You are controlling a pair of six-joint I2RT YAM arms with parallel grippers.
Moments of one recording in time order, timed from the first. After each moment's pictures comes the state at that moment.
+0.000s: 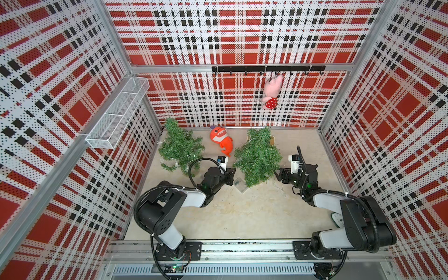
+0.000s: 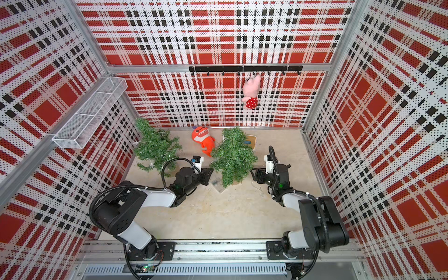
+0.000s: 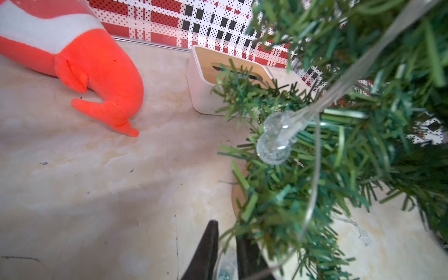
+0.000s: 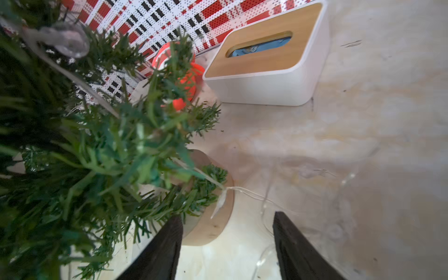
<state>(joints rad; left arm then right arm) -0.57 1.64 0.54 0.78 0.08 -0.38 0.18 1.44 0.43 0.61 -0.44 0.39</state>
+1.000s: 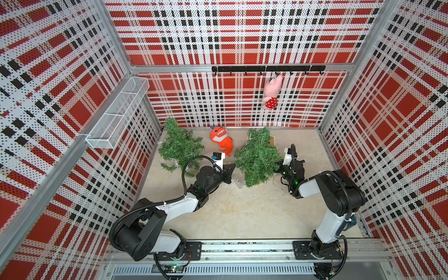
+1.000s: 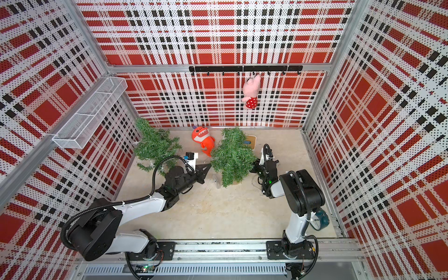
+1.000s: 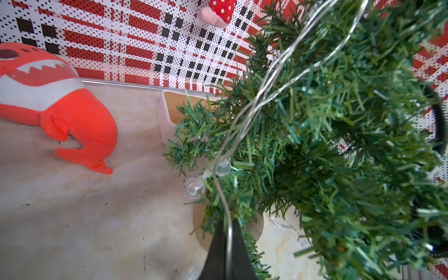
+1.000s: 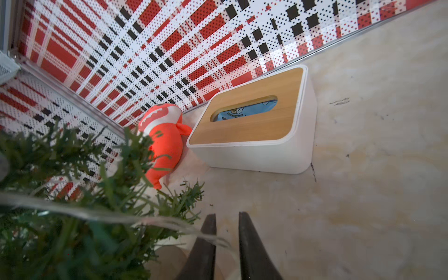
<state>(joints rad) -0.56 1.35 0.52 0.67 0.17 -0.44 0.26 1.80 0.56 1.04 -0.15 0.56</state>
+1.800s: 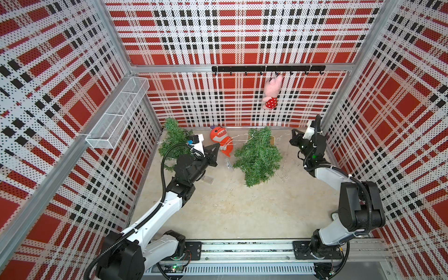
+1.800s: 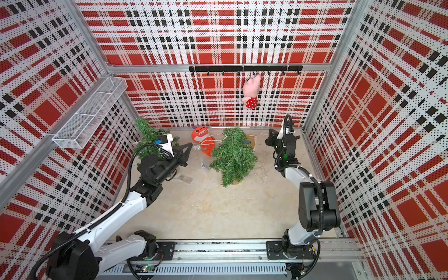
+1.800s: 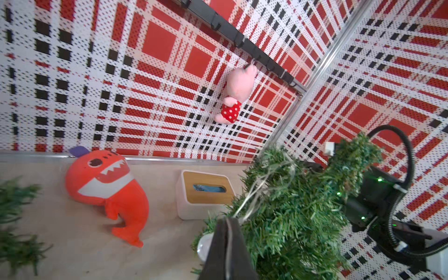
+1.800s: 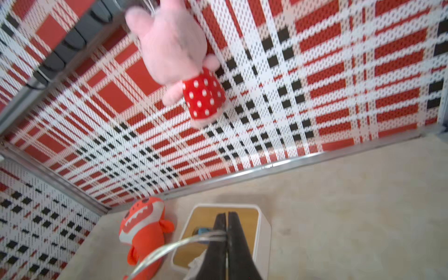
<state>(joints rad) -0.35 1.09 0.71 0.43 0.19 -0.50 0.03 1.59 1.01 0.56 -0.18 0.46</state>
